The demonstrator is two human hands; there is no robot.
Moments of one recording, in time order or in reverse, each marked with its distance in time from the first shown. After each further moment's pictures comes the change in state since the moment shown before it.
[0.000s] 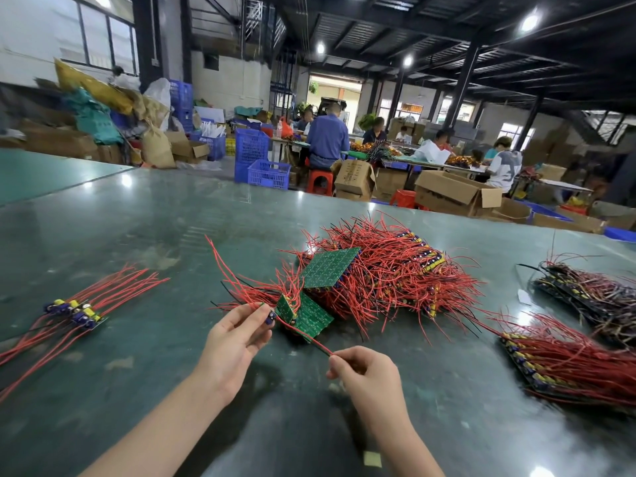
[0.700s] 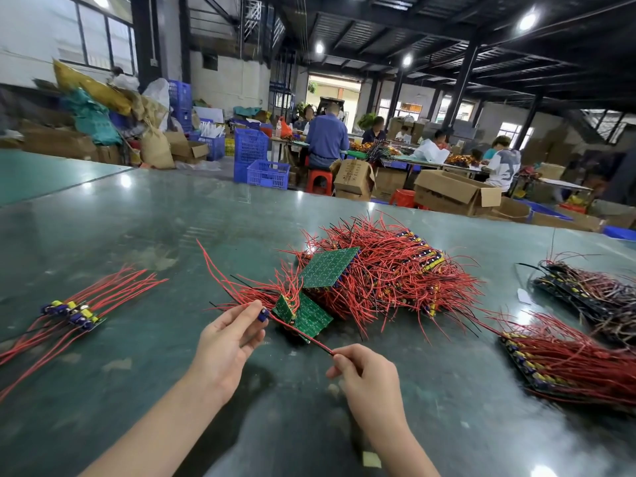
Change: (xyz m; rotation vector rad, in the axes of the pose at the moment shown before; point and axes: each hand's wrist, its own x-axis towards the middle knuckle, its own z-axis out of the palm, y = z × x) left_hand 0.001 0.005 -0.002 -0.004 0.058 -0.011; right_hand 0.000 0.002 0.005 -0.115 0.035 0.017
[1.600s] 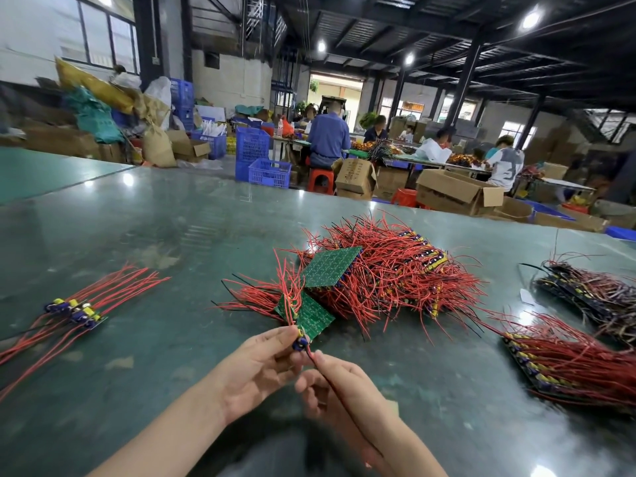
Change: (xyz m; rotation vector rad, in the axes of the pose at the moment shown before) left_hand -0.023 -0.007 0.008 0.107 -0.411 -0.387; right_hand -0.011 -0.017 0.009 0.959 -0.660 0.196
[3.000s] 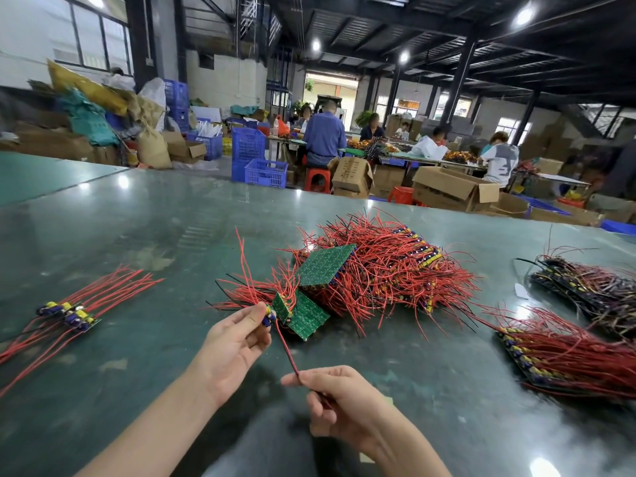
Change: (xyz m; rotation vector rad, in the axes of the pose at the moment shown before) left_hand 0.016 0.011 -0.016 -0.109 0.263 0.274; right_hand -0.005 -0.007 -0.008 -0.097 0.006 0.228
